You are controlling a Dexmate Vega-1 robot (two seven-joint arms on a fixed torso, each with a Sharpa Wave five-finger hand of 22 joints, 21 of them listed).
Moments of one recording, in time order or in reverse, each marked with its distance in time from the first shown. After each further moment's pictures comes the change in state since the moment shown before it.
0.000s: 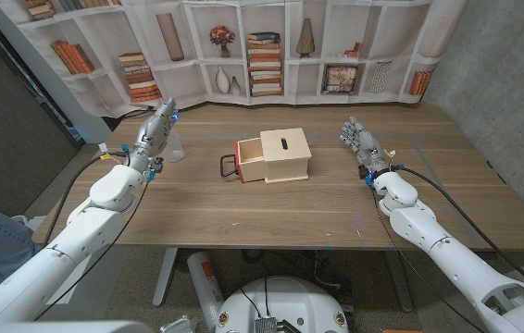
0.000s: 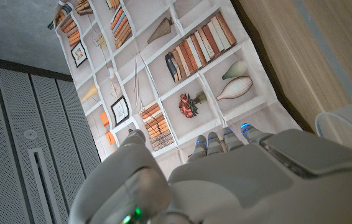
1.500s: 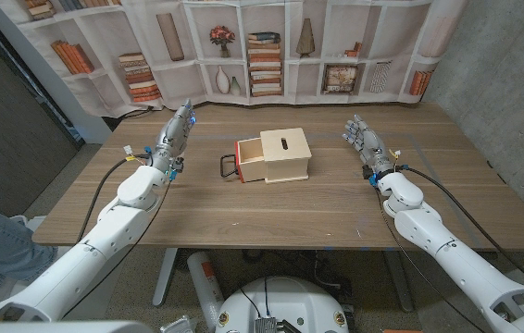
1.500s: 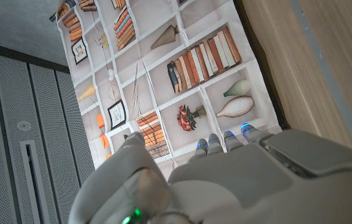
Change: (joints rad) left arm -0.085 -0.100 0.094 0.056 0.003 0.000 0.008; left_hand -0.026 0.000 -0.001 0.015 -0.004 -0.038 0.005 0.000 0.000 -0.032 0.010 -0.008 0.000 -0.014 0.014 0.000 0.000 0.000 0.000 0.000 0.000; right arm -0.033 -0.023 0.018 -0.045 0.009 0.015 0.005; right_hand 0.000 0.000 0.004 0.004 0.000 0.000 0.000 0.000 0.000 0.000 0.000 0.008 0.000 0.000 0.000 0.000 0.000 0.005 -0.002 0.003 0.000
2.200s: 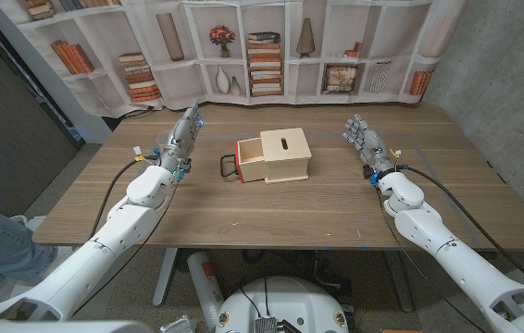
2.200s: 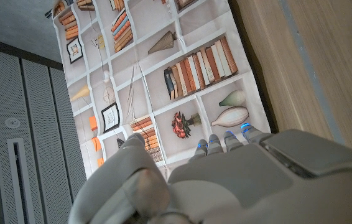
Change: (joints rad) left arm -0.028 -0.035 0.034 0.016 -0.014 0.031 0.002; left_hand -0.013 -0.003 -0.002 0.012 0.000 -0.007 0.000 -0.004 0.000 -0.004 0.004 -0.007 0.000 0.000 0.000 0.000 0.000 0.000 0.000 0.000 0.000; right arm 0.002 -0.001 0.003 0.005 0.009 0.010 0.016; right_hand -0.007 -0.007 -0.004 0.004 0.004 -0.004 0.004 0.000 0.000 0.000 0.000 0.000 0.000 0.000 0.000 0.000 0.000 0.000 0.000 0.007 0.000
